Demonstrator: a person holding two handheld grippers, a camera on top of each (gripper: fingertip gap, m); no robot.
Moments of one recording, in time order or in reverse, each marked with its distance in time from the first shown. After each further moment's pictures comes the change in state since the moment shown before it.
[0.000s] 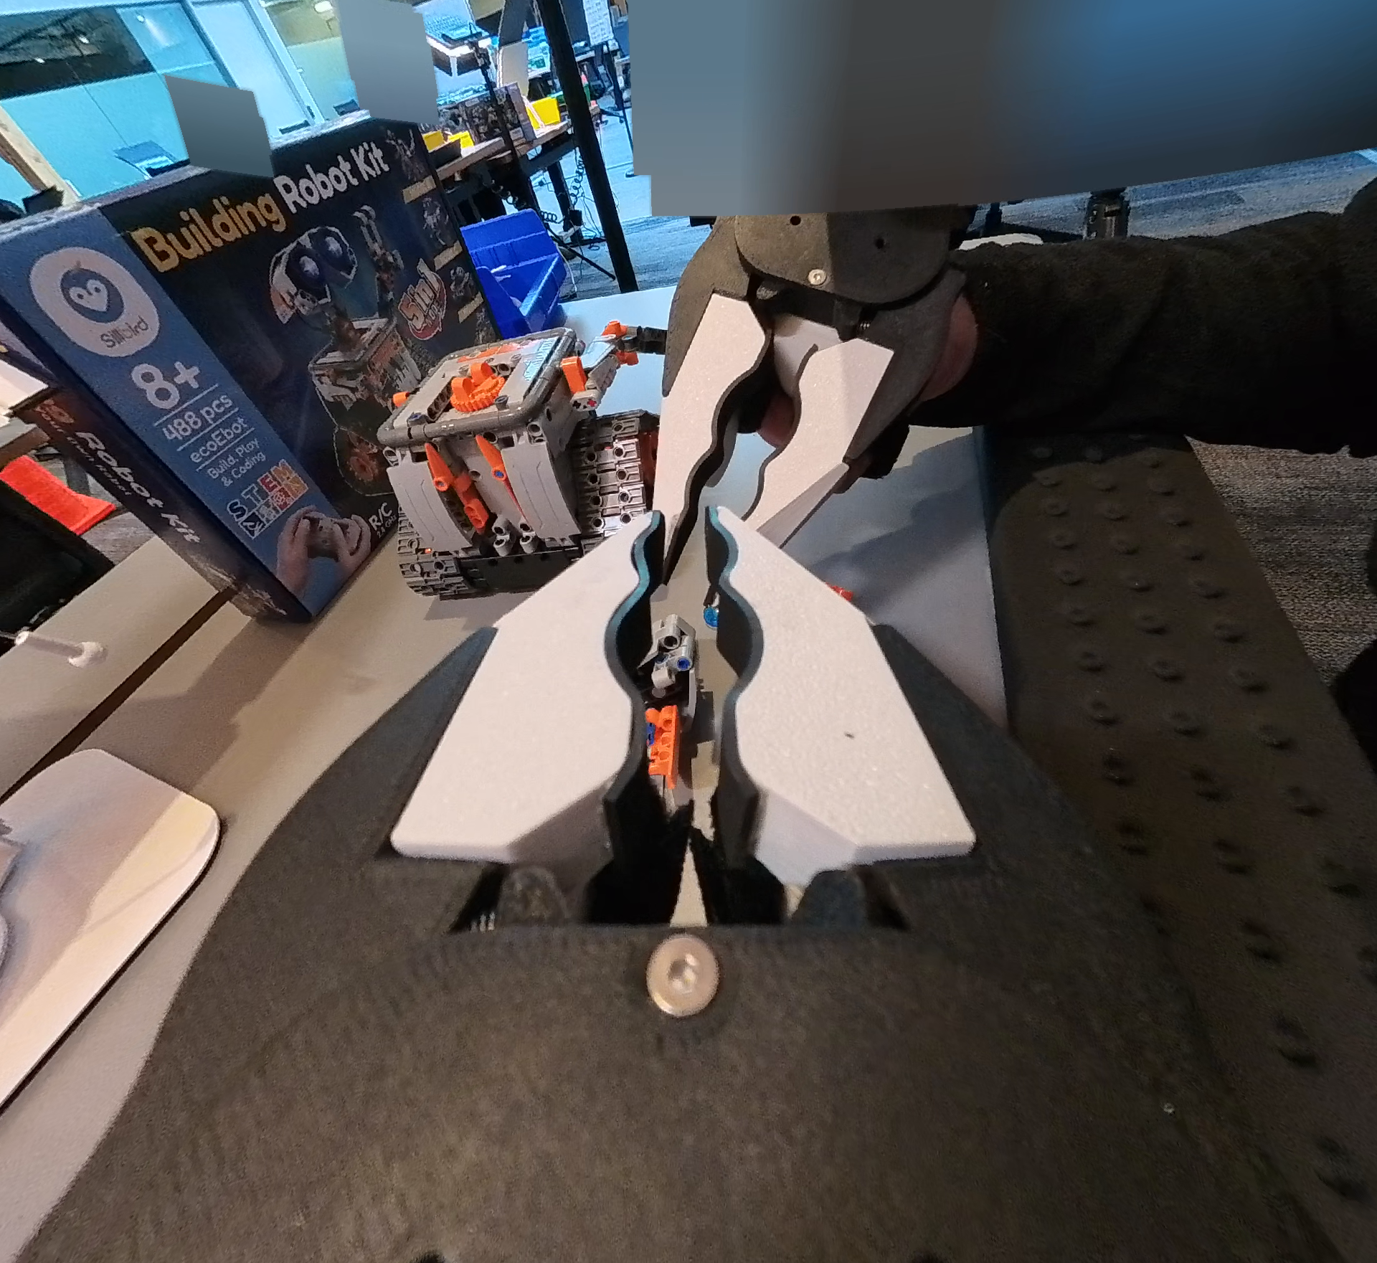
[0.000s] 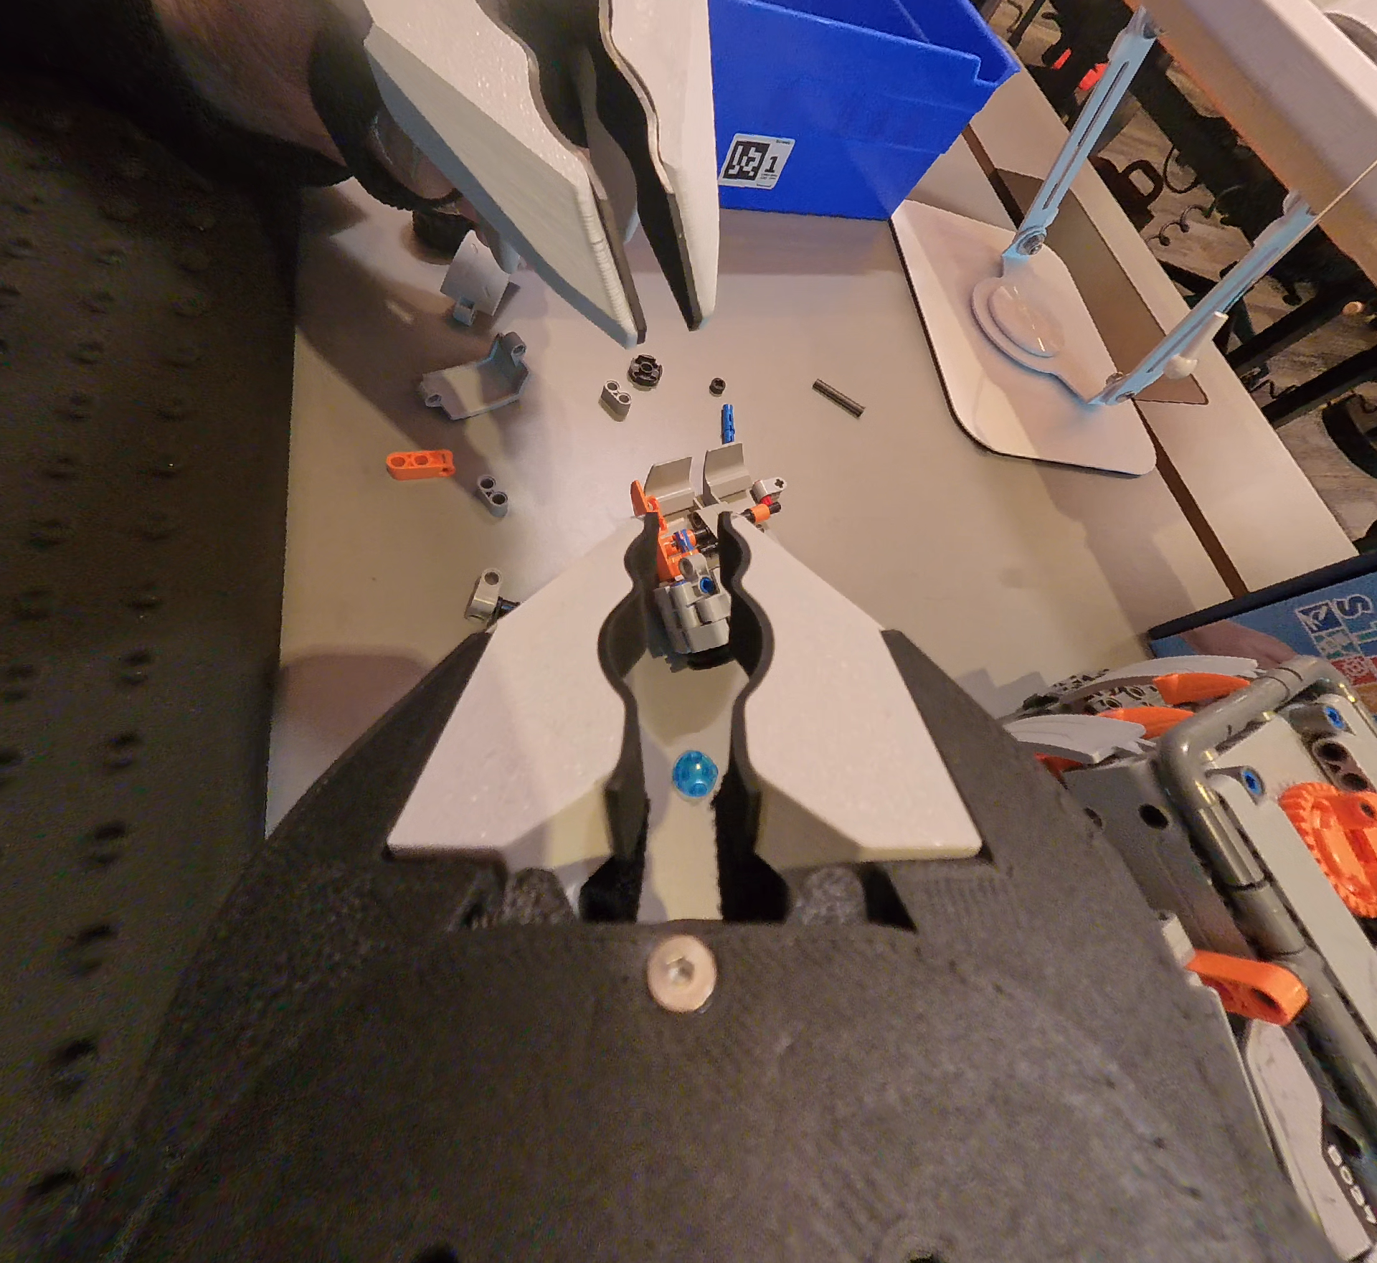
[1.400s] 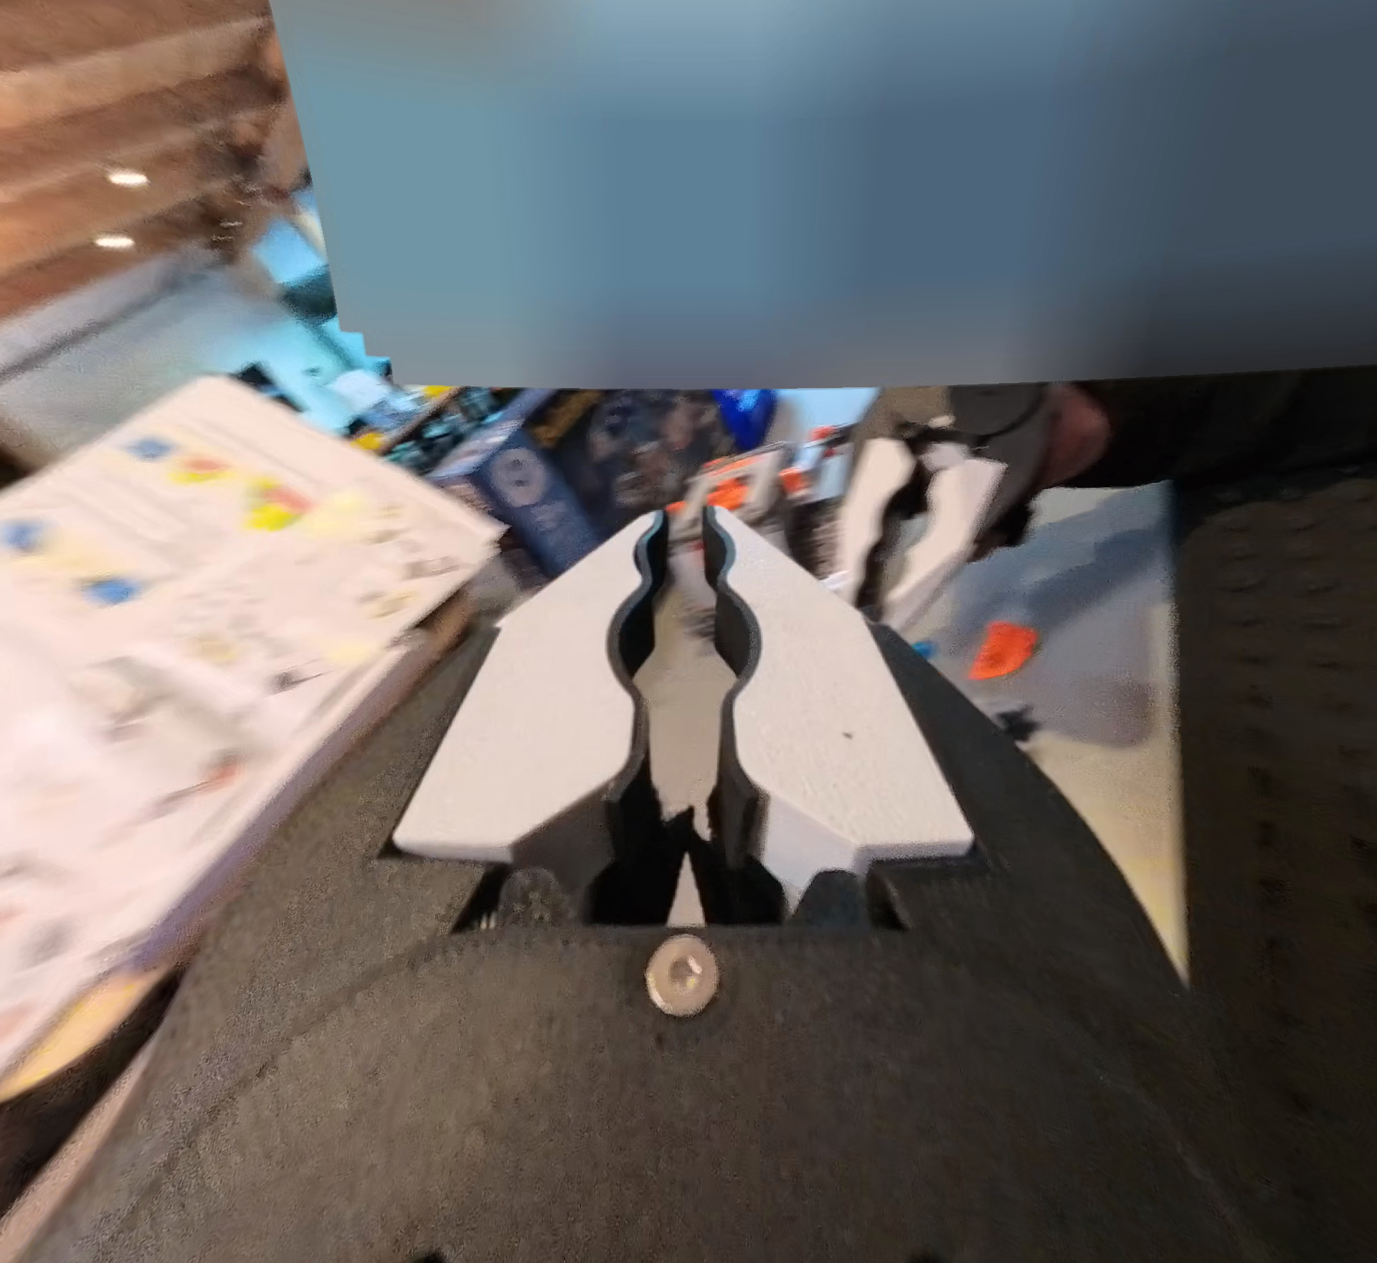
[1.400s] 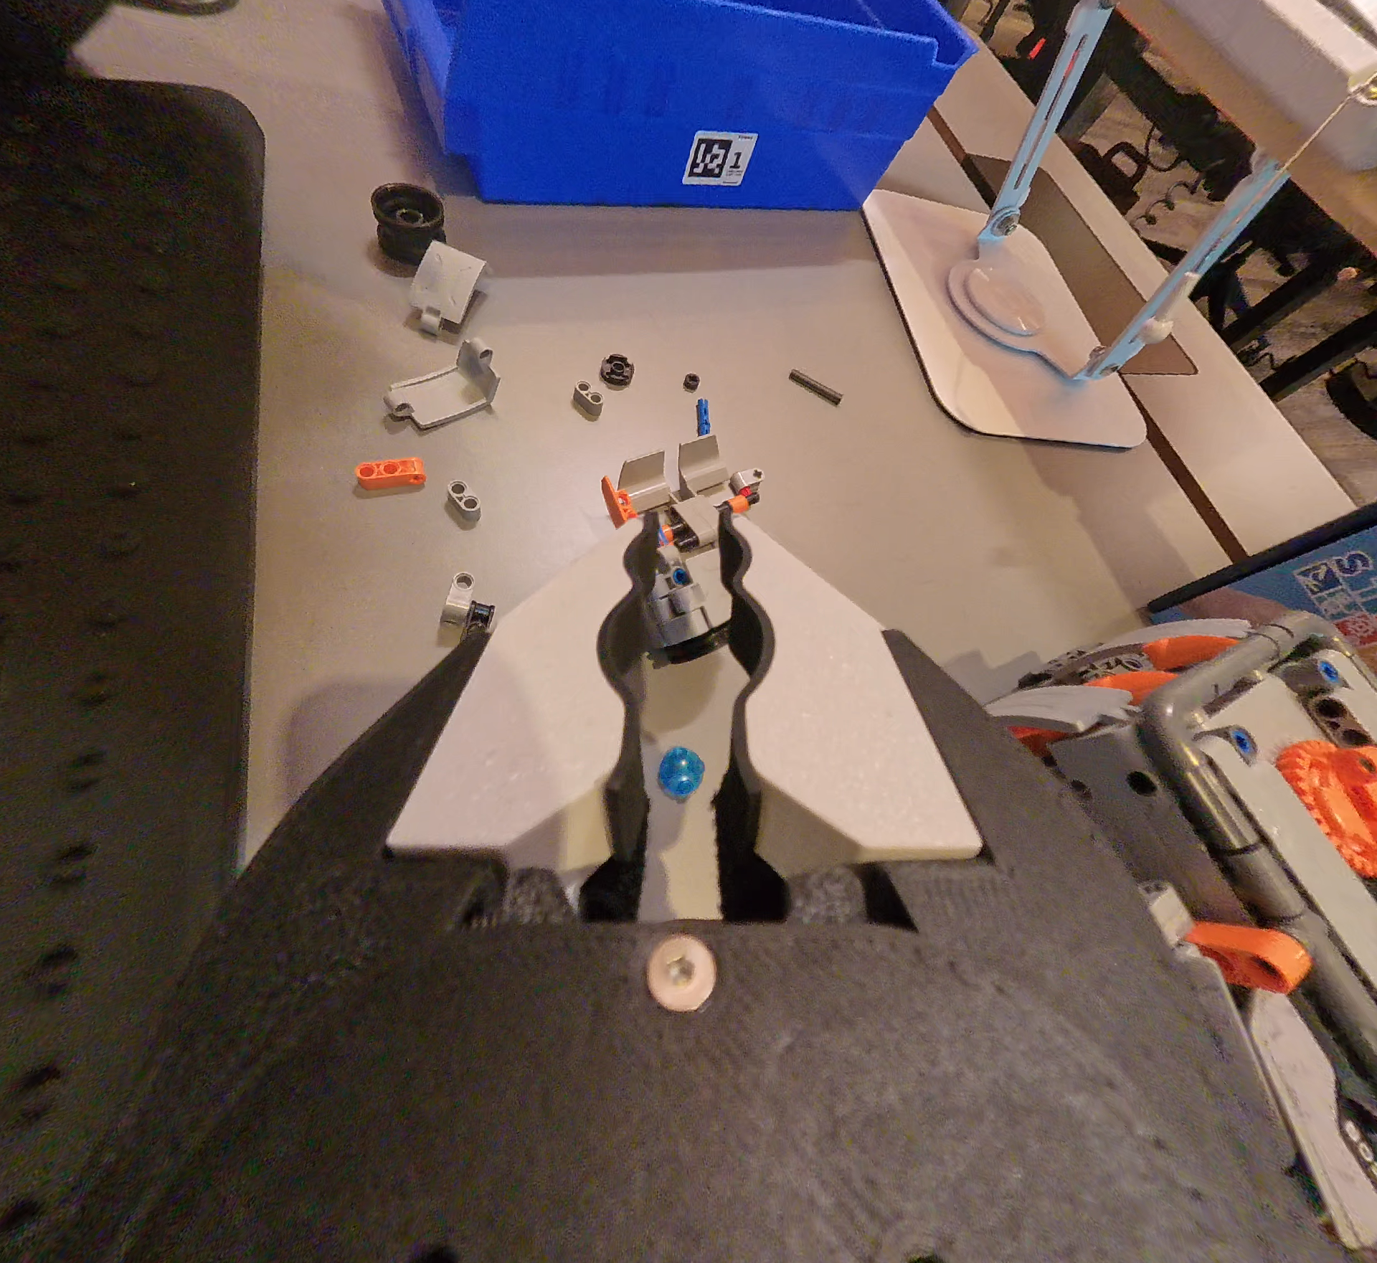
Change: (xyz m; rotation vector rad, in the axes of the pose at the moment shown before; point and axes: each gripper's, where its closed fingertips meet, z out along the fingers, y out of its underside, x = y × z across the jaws) left arm -0.037 -0.087 -0.090 0.047 -0.293 0.259; right arm 0.011 0.005 0.000 0.017 0.020 0.055
